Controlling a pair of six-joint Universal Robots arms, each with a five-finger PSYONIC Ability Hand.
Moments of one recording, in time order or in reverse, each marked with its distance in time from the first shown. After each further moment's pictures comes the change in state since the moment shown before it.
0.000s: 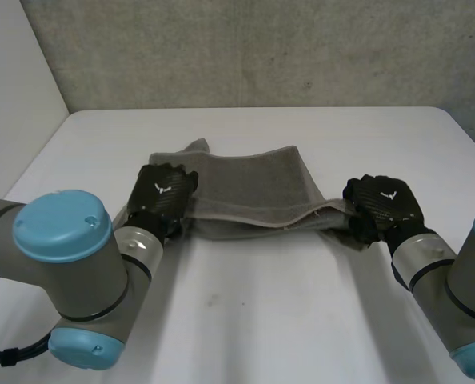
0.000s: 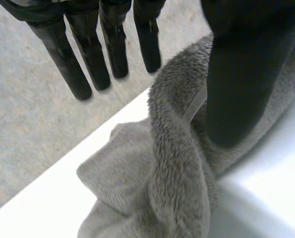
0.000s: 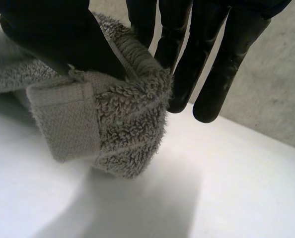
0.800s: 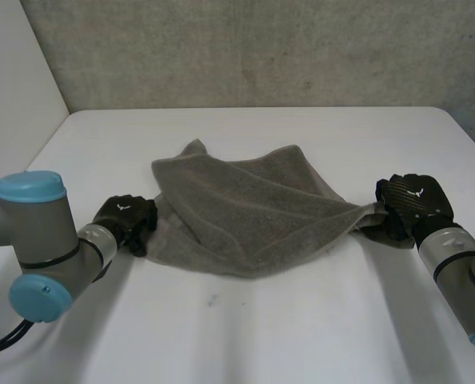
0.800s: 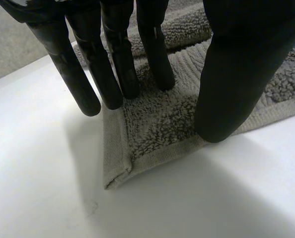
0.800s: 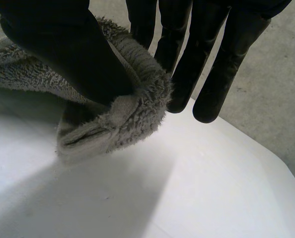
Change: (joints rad) left arm 0.325 -0.217 0.121 -0.202 0.275 -0.044; right arm -0.131 0.037 -0.008 -0.005 -0.021 -0.217; left_hand 0.263 0.269 0.268 0.254 0.244; right_hand 0.000 0.000 0.007 0.000 0.003
